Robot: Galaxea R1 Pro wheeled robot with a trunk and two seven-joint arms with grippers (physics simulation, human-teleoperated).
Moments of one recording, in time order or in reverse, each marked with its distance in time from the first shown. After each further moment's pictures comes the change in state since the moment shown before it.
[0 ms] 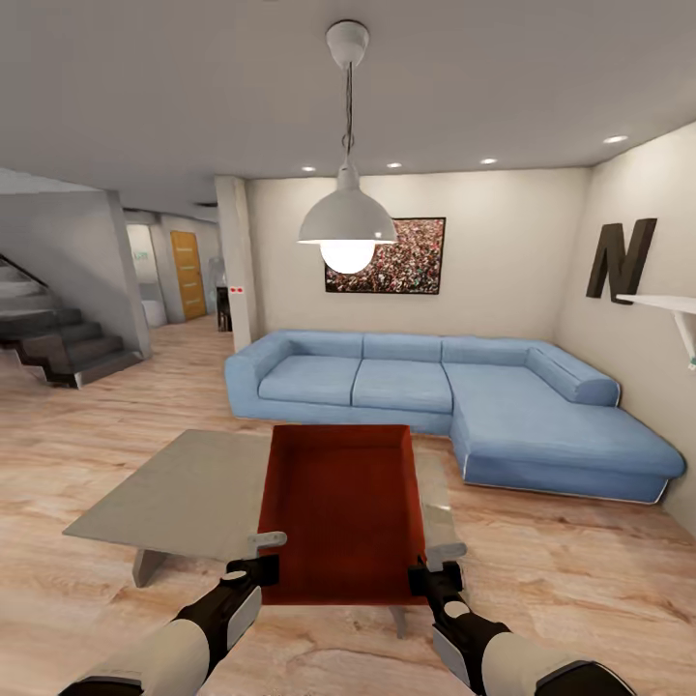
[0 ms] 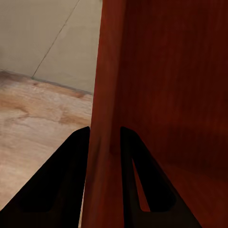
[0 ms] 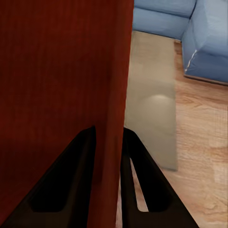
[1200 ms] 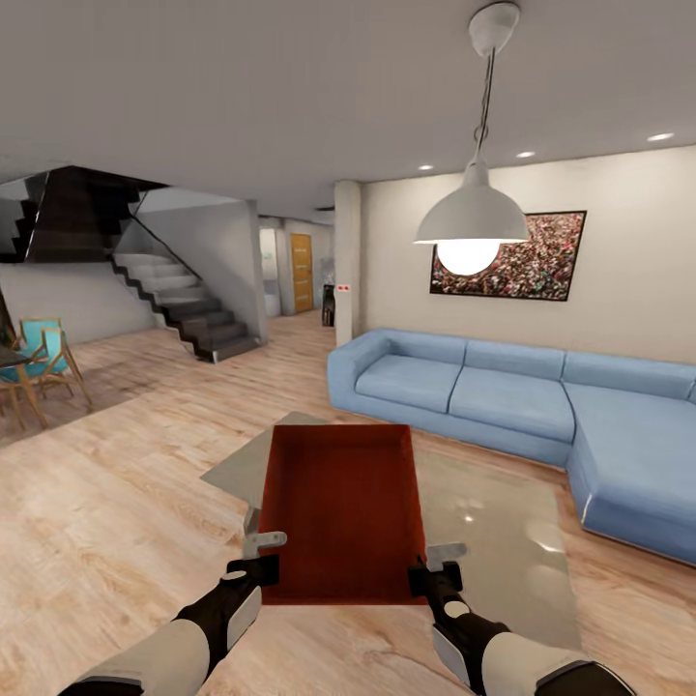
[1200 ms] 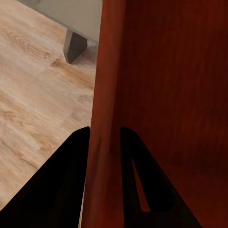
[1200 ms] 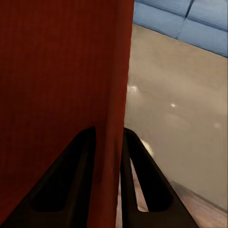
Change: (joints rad) left arm 0.000 0.000 0.000 0.000 0.000 0.000 0.000; right arm 0.000 0.000 -0.001 0.000 0.001 0.000 0.000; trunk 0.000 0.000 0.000
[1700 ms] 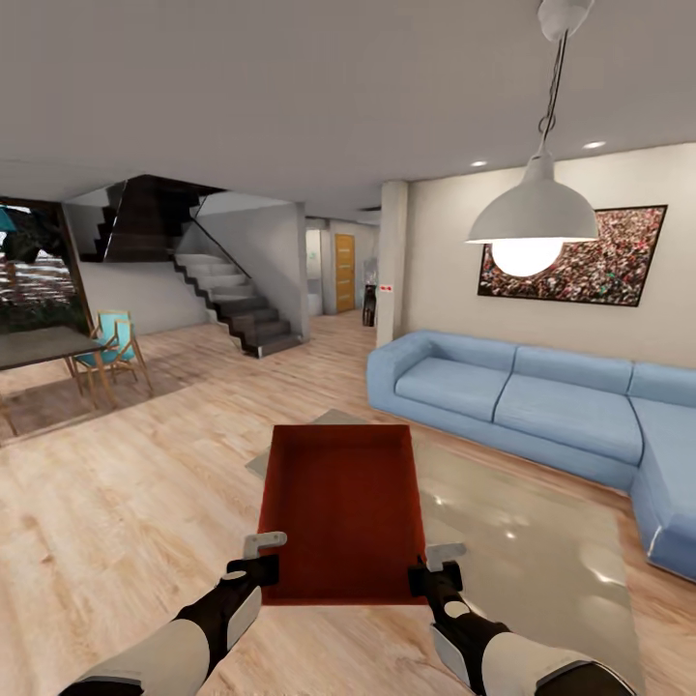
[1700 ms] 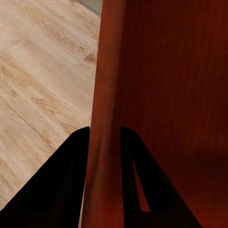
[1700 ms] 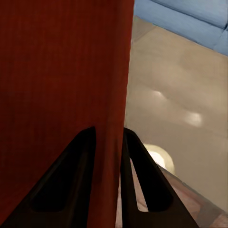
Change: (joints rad) left arm 0.000 0.000 0.000 0.000 0.000 0.000 0.000; right arm 0.000 0.000 0.000 0.000 0.000 0.000 0.000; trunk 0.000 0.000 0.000
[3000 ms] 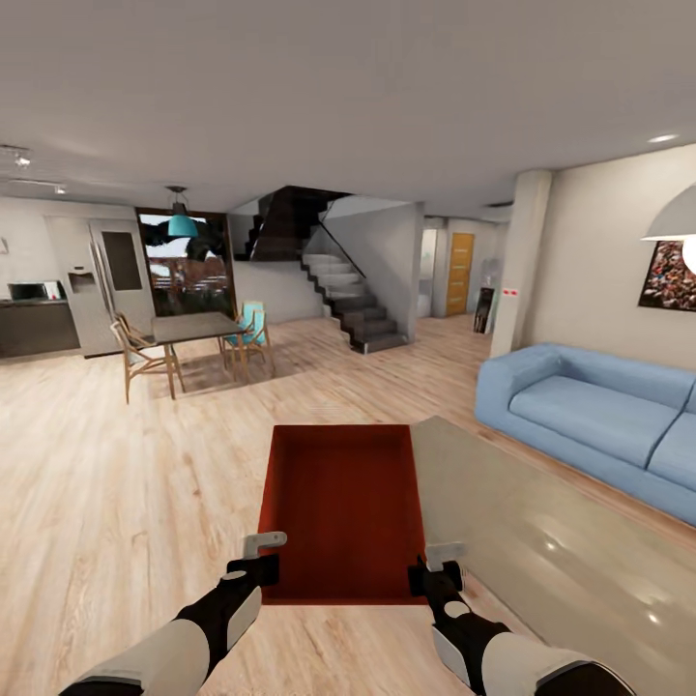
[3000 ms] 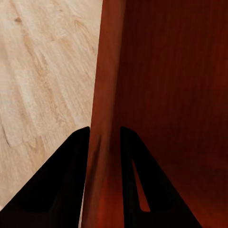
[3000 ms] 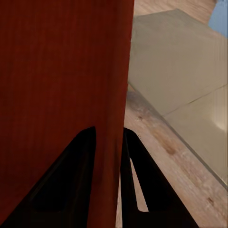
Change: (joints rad) left arm 0.000 0.000 0.000 0.000 0.000 0.000 0.000; right arm 0.000 0.000 -0.001 0.000 0.001 0.000 0.000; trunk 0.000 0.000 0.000
